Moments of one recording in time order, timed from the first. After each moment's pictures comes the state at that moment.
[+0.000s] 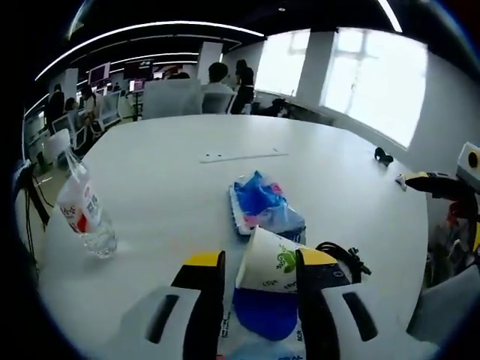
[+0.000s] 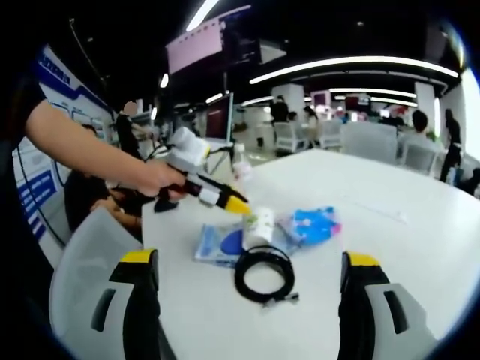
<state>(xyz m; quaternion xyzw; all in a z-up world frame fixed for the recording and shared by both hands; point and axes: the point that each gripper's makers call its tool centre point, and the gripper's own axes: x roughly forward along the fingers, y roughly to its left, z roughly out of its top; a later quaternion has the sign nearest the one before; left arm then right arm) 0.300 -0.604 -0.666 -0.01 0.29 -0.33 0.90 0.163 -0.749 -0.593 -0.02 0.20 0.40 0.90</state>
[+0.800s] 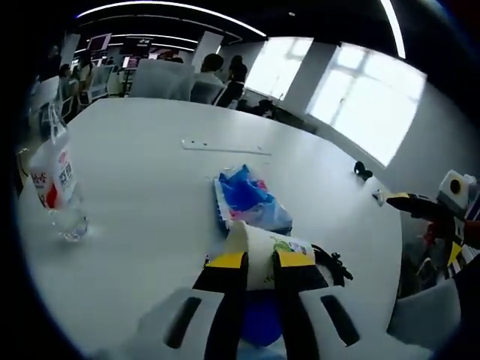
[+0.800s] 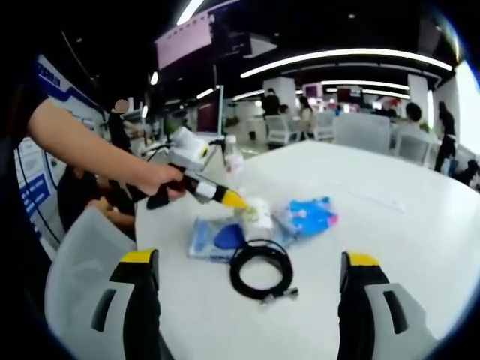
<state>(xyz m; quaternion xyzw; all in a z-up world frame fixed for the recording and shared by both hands) 0.299 -0.611 -0.673 -0.09 0.32 -0.38 0.86 0.170 -0.747 -0.604 -0.02 0.22 0.38 0.90</state>
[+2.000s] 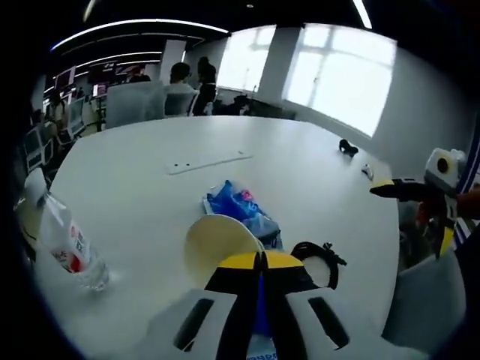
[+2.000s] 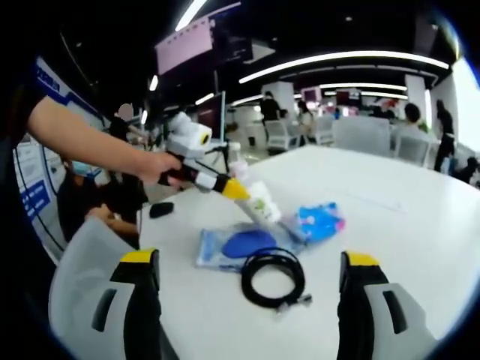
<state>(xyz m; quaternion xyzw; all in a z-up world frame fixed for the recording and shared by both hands) 0.295 -0.609 -0.634 0.02 0.30 -0.43 0.85 0.165 -0.730 -0.599 -0.01 0.21 0.38 0.90</state>
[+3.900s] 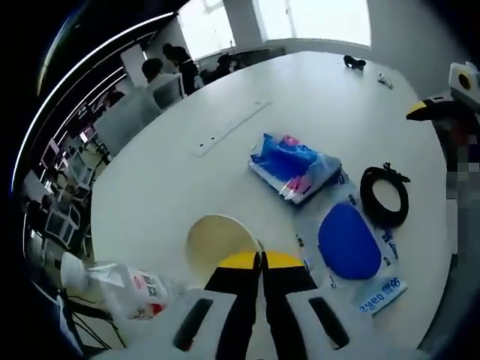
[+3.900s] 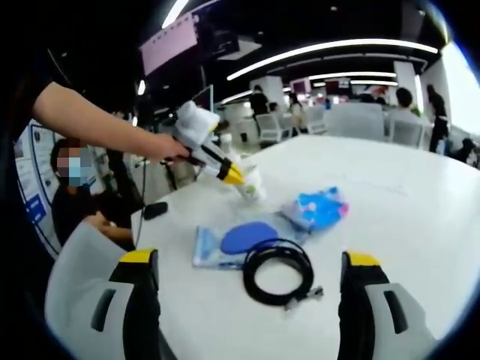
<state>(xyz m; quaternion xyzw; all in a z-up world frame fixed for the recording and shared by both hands) 0.350 -0.554 -0.672 0.28 0.33 -0.39 0.81 0.172 -0.720 -0.625 0.02 0.23 0.35 0.91</state>
